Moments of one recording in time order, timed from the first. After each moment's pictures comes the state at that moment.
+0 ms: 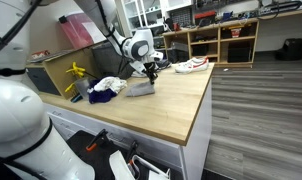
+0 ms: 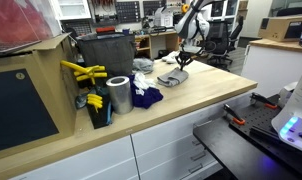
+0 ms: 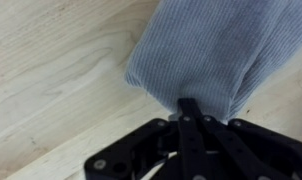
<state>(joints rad) 0.00 0.52 0.02 -2.02 0.27 2.67 0.30</state>
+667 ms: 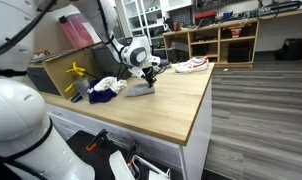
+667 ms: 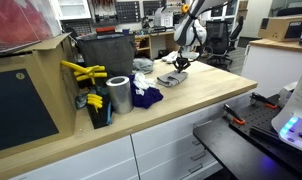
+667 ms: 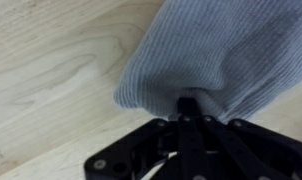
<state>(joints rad) 0.04 0.58 0.02 -2.03 0.23 2.77 0.30</state>
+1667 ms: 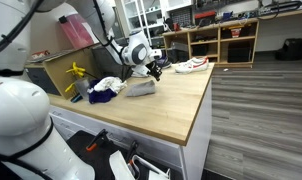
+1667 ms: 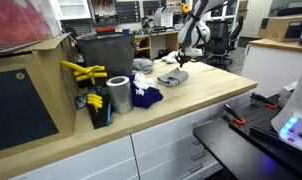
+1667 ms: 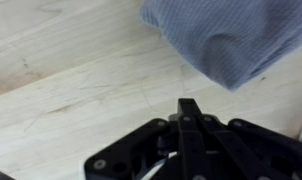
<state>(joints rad) 0.13 0.54 -0.12 -2.07 0.11 2.96 0.30</state>
